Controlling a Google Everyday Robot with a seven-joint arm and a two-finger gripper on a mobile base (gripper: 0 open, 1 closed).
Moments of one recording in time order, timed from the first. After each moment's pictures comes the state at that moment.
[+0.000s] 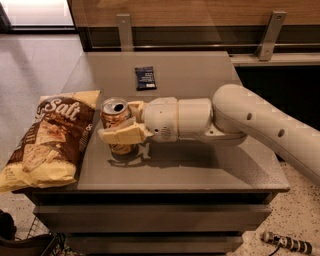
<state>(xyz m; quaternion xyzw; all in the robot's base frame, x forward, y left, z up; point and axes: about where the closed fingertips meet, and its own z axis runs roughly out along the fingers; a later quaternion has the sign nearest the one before) 0.485 0.098 0.893 -0.49 0.56 0.45 0.49</state>
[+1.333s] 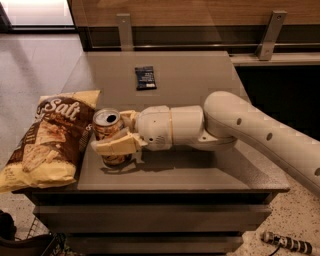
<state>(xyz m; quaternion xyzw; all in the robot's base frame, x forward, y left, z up) 0.464 0.114 0.879 -0.51 0.54 0.48 0.47</state>
